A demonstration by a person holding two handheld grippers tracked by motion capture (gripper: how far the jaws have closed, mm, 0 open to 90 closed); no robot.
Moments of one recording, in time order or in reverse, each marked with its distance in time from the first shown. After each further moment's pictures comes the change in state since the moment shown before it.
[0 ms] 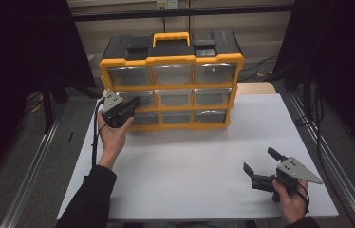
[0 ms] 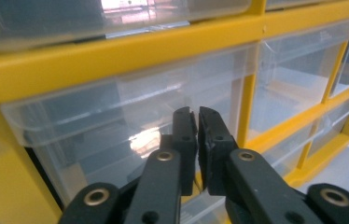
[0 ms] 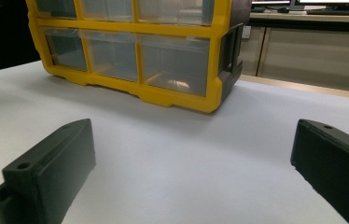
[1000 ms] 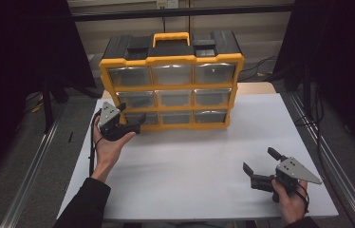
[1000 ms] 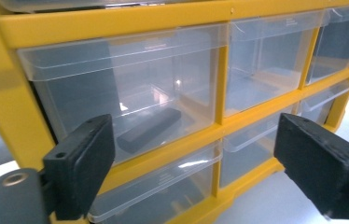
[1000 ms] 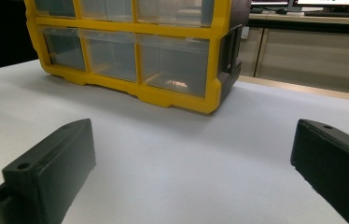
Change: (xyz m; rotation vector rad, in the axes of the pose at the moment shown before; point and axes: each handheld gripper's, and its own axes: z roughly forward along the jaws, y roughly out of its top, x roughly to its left) left arm -0.016 -0.017 -0.026 -0.038 0.020 -0.018; right arm 0.002 0.001 0.000 0.004 -0.010 -0.008
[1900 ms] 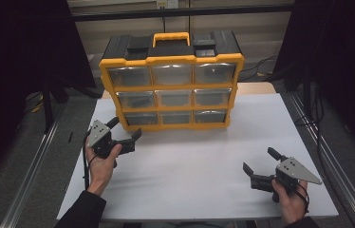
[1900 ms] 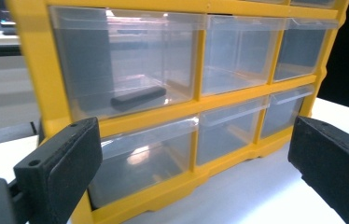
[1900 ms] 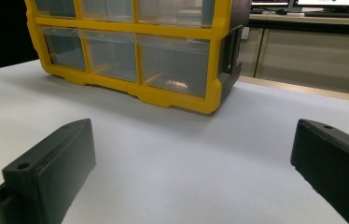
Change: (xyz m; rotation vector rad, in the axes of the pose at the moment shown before) left arm -0.010 -0.030 -0.042 -0.074 -0.019 -0.079; right arm 0.000 0.000 0.000 -0.002 0.003 -0.001
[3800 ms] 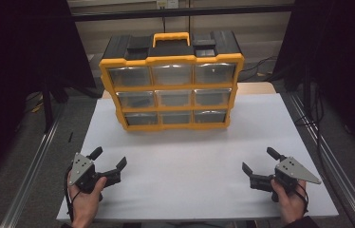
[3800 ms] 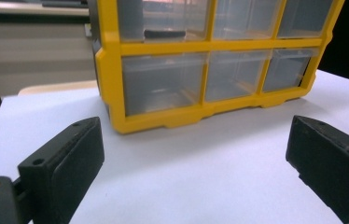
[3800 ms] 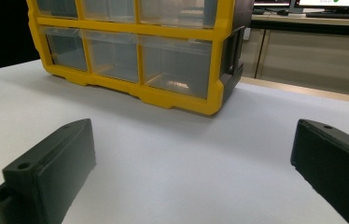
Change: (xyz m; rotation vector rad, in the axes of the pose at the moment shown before) left arm -0.017 -0.038 -0.083 0.073 0.102 -0.058; right arm 0.001 0.001 0.001 -0.002 0.000 -0.003
